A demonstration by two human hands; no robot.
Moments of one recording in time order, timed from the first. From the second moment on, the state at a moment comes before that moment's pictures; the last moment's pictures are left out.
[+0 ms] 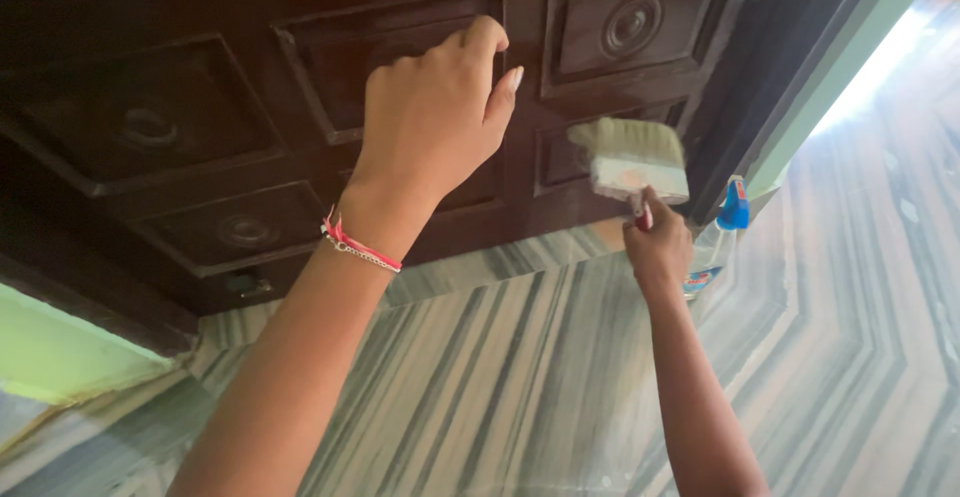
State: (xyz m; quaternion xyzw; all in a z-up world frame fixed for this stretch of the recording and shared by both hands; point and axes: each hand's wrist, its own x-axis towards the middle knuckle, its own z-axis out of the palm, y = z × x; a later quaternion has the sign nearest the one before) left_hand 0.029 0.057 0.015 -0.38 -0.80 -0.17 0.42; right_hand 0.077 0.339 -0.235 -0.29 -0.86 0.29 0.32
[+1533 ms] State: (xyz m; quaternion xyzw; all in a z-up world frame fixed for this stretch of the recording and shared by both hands) left_hand 0.027 0.065 0.063 -0.36 -0.76 -0.29 0.45; right_hand 0.040 0.199 -0.209 -0.01 -0.76 0.65 0.03
